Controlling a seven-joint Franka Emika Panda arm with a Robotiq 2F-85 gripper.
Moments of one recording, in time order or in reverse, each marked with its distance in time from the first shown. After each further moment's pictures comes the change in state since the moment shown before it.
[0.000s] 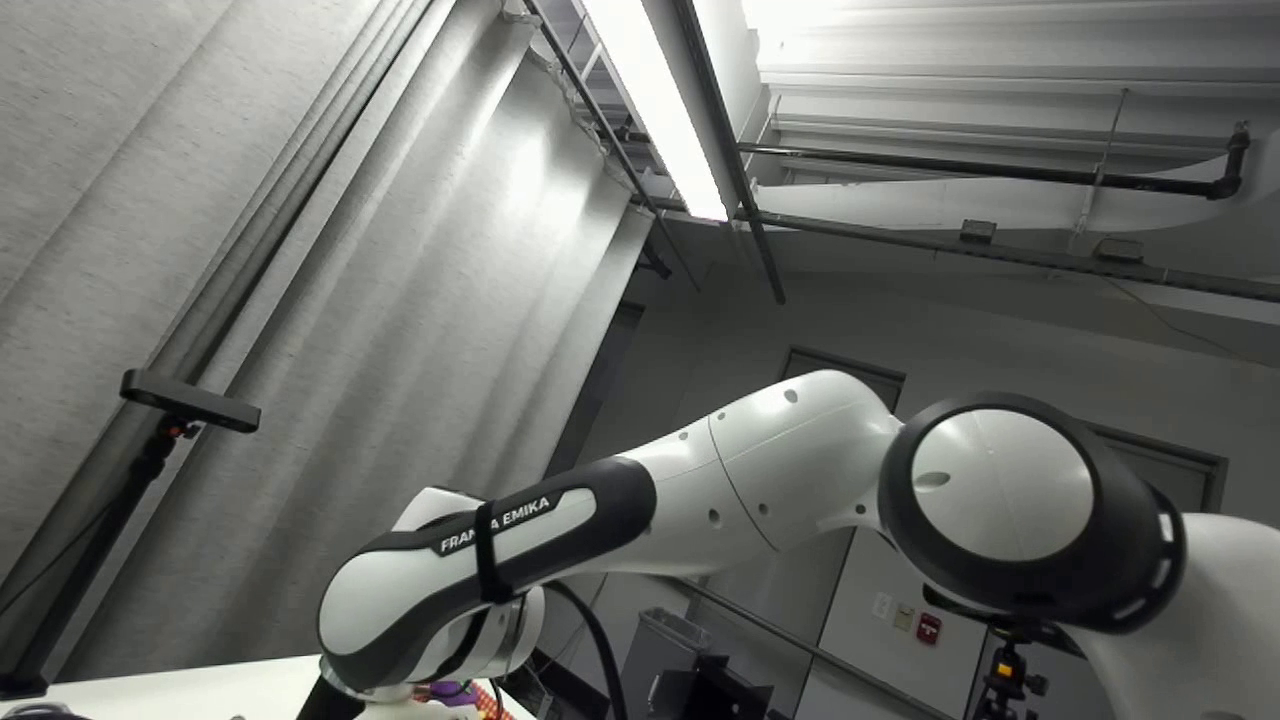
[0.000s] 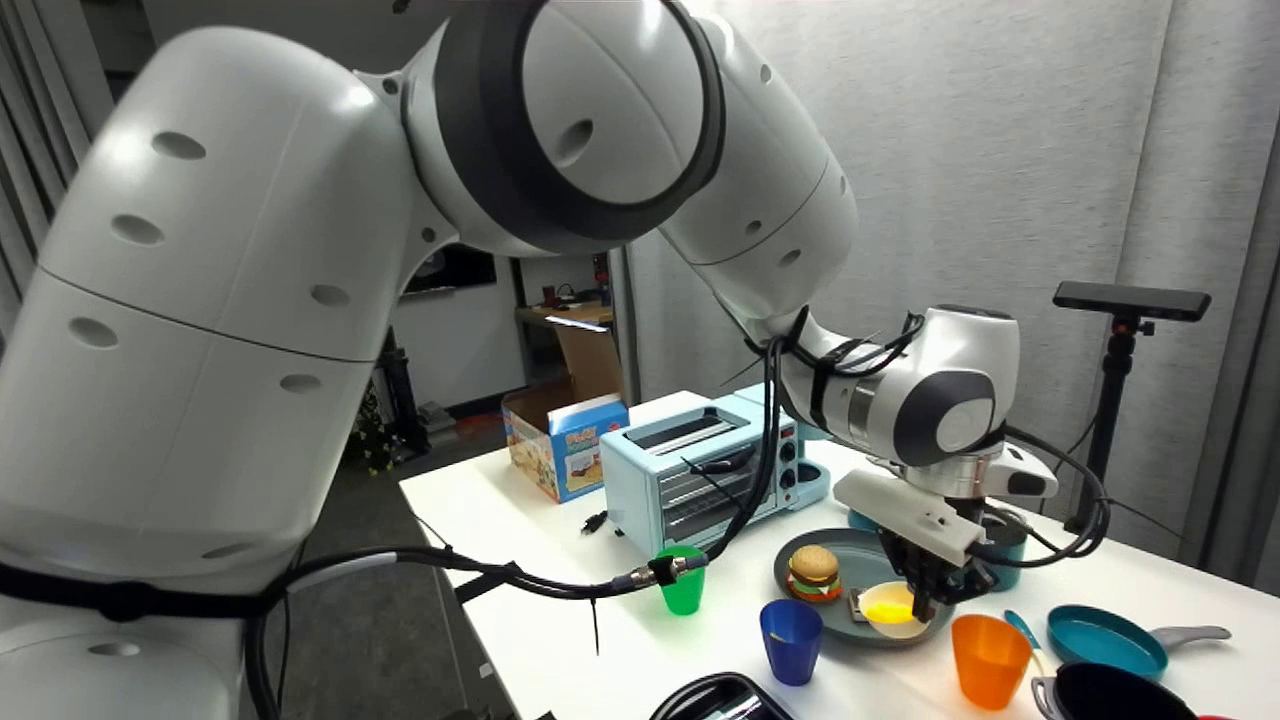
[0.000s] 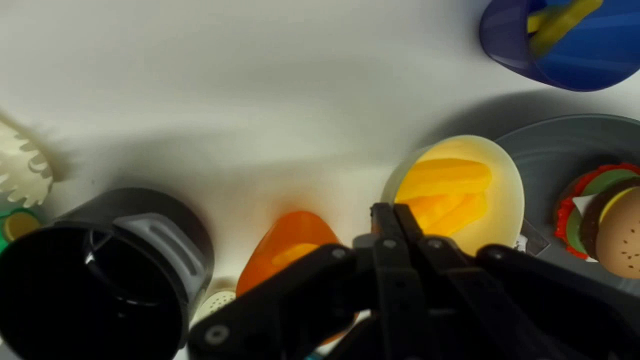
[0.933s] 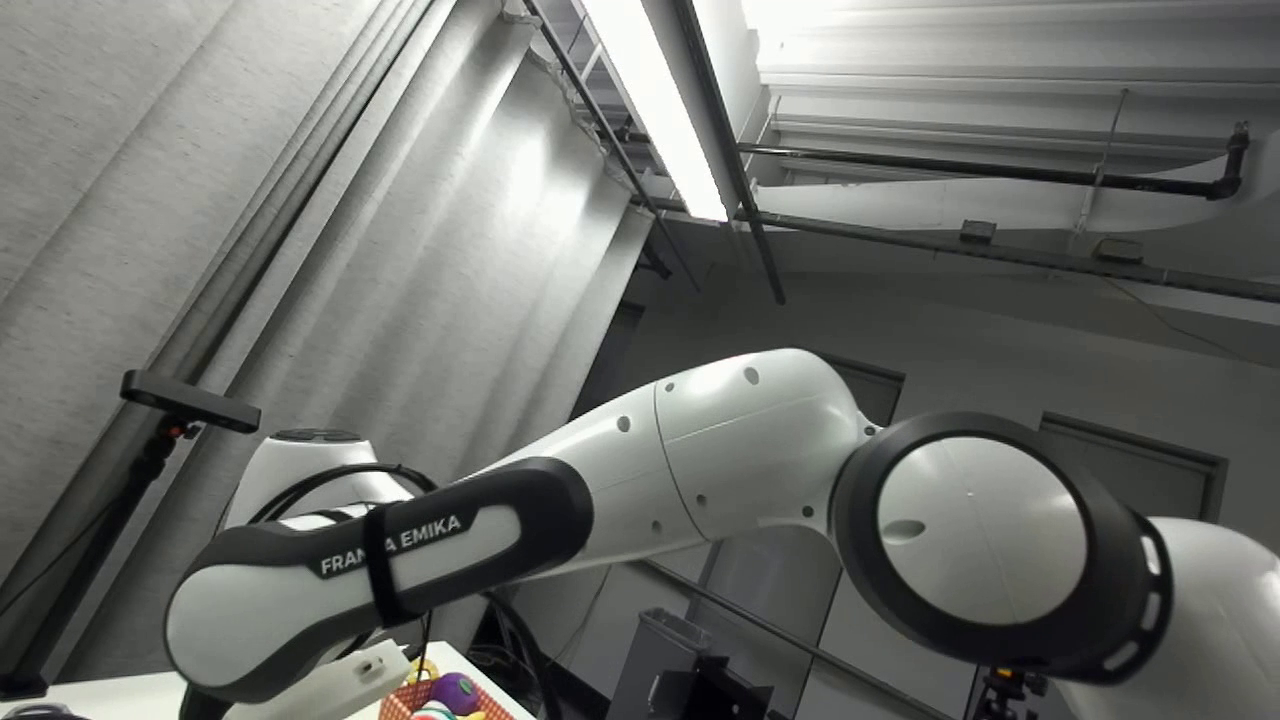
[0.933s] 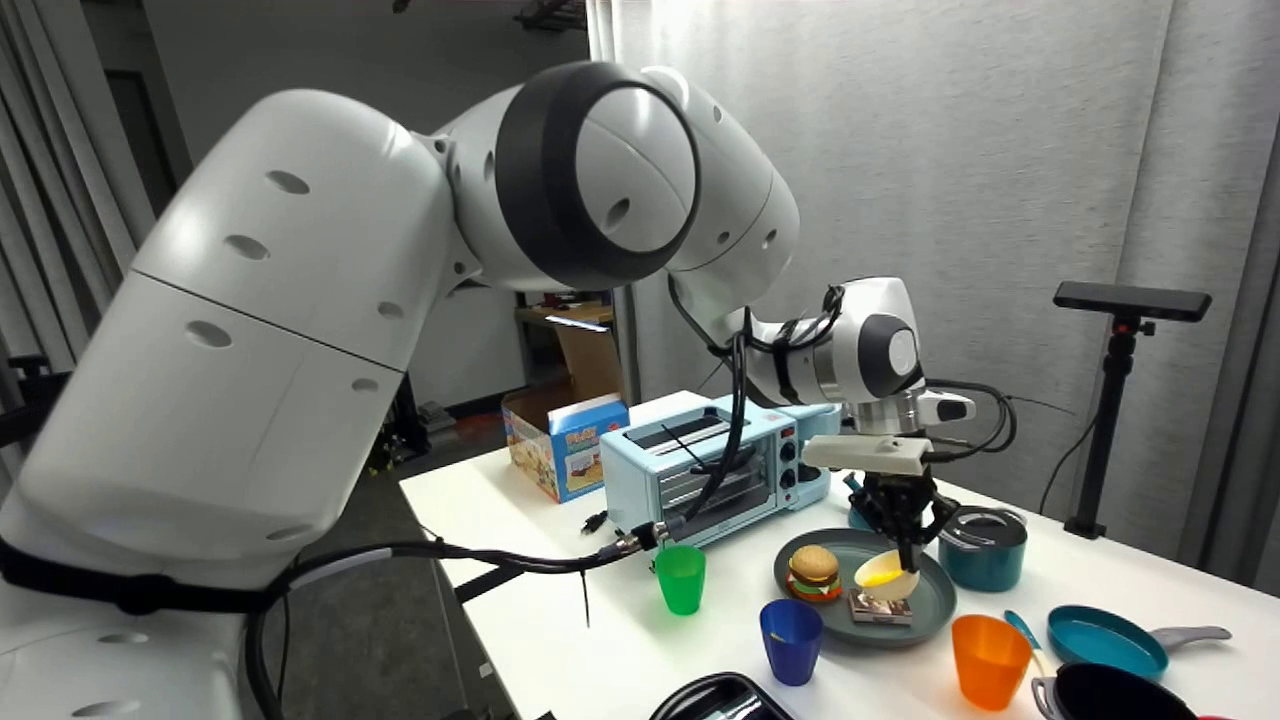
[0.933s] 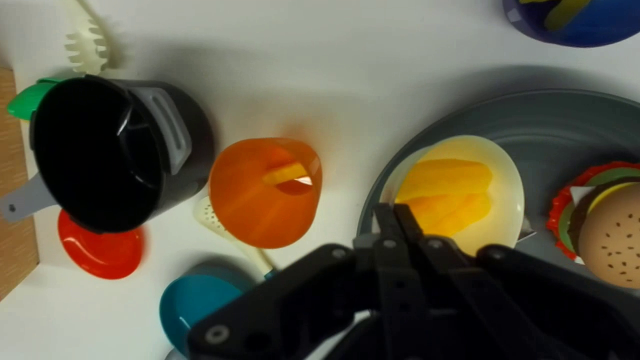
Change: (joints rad) arm 0.193 0.101 -0.060 0.231 -0.312 -0.170 0.166
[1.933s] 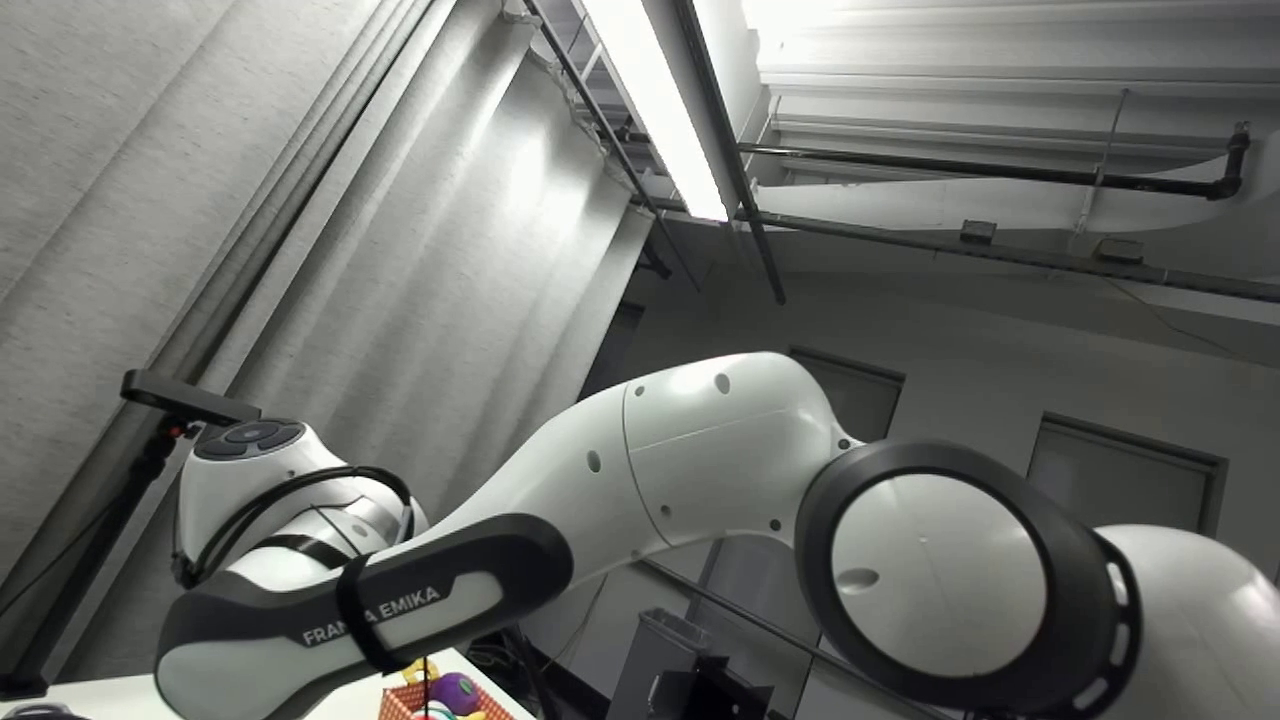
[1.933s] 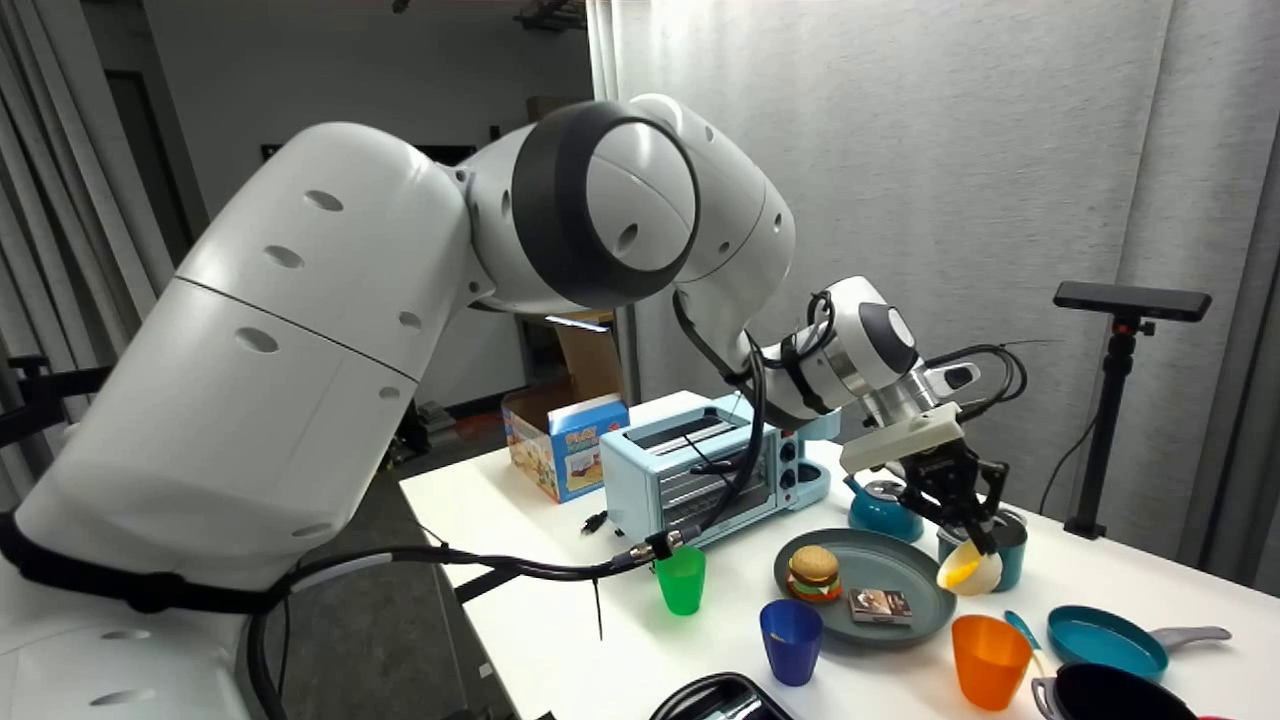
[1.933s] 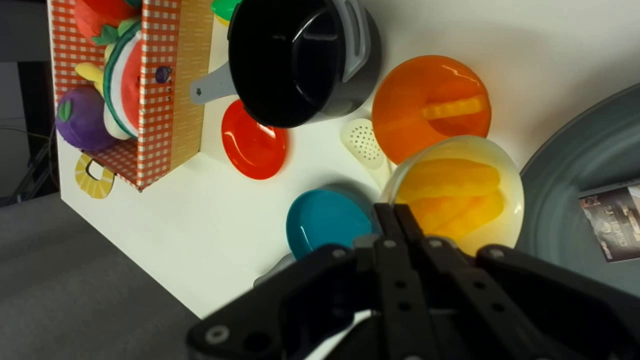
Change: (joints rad) arm 0.076 0.066 -0.093 0.110 -0.356 -0.007 0.057
